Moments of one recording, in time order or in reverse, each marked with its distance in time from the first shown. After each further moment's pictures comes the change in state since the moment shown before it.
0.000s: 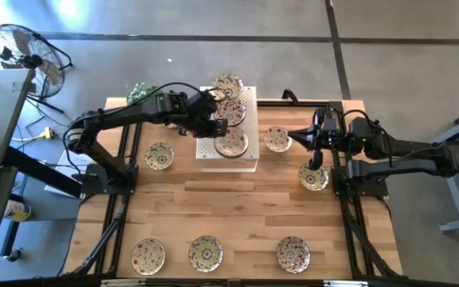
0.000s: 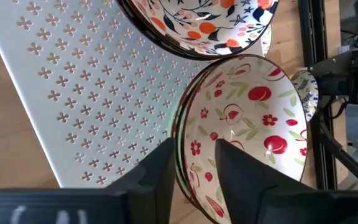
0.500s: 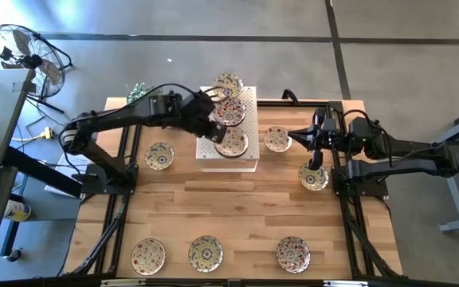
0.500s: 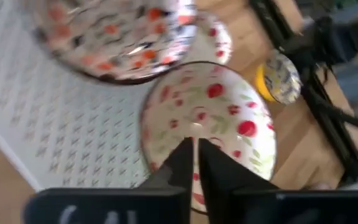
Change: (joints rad) left arm -0.042 -0.050 -0.001 0.083 -0.066 0.311; right arm 0.000 0.000 0.000 0.000 0.000 0.000
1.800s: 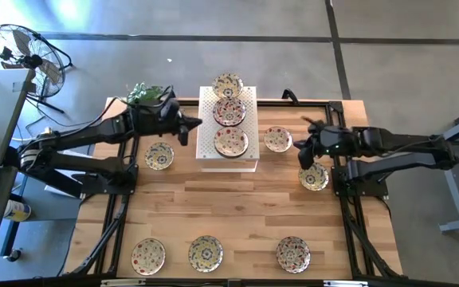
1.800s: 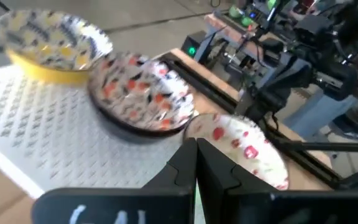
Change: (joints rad) left arm 0.128 -0.540 -0.739 0.737 0.072 0.345; right arm 0.071 0.162 0.173 -0.730 0.240 0.595
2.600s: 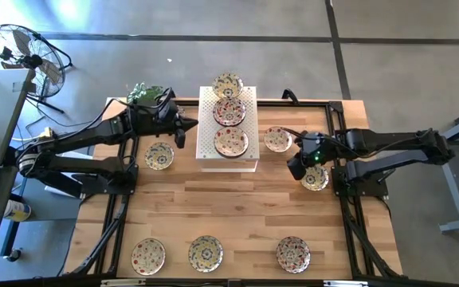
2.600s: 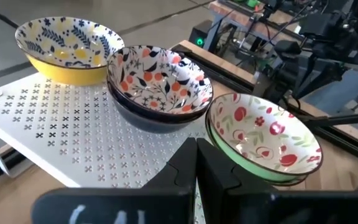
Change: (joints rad) left arm 0.052 -0.039 -0.044 -0.021 0.021 0.160; right arm 0.029 0.164 0.038 -0.044 -0.236 0.166
